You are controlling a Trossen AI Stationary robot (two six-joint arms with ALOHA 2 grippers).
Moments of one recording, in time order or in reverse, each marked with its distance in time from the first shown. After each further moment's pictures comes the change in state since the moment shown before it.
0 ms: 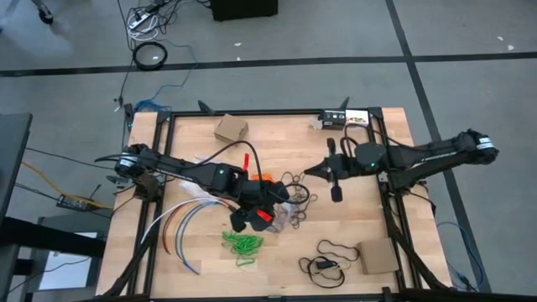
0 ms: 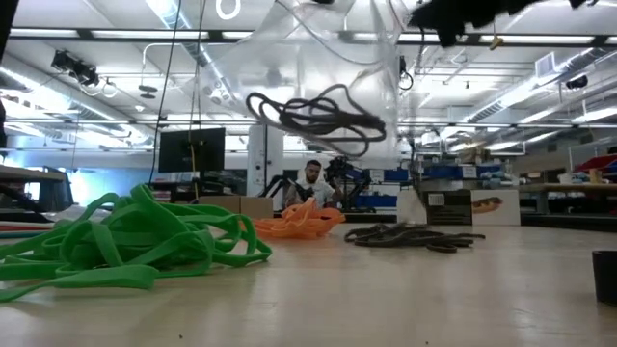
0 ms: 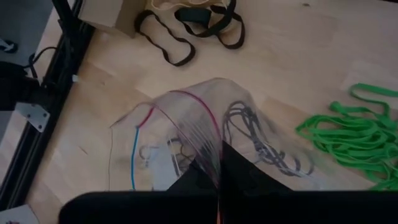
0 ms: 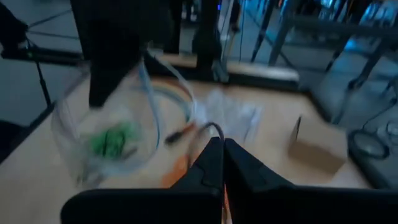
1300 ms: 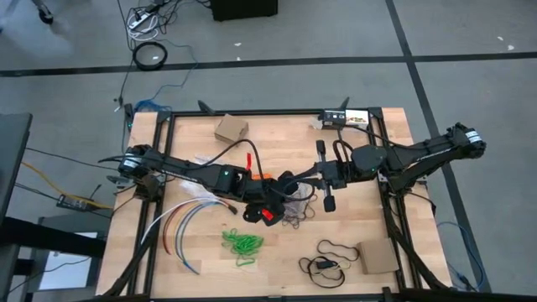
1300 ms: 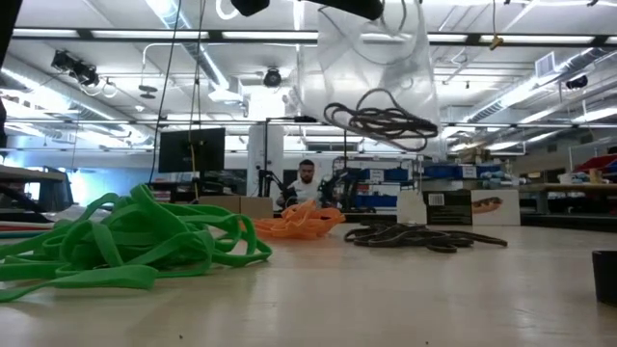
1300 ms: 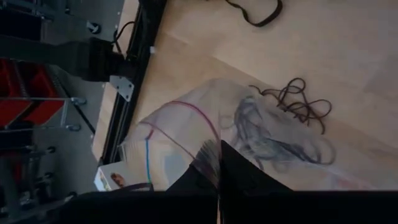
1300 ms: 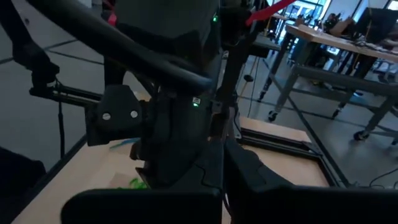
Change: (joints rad) left arm 0.011 0.027 0.000 0.182 -0.289 0.129; right arm 0.150 0.203 0.317 -0.015 0.075 -0.069
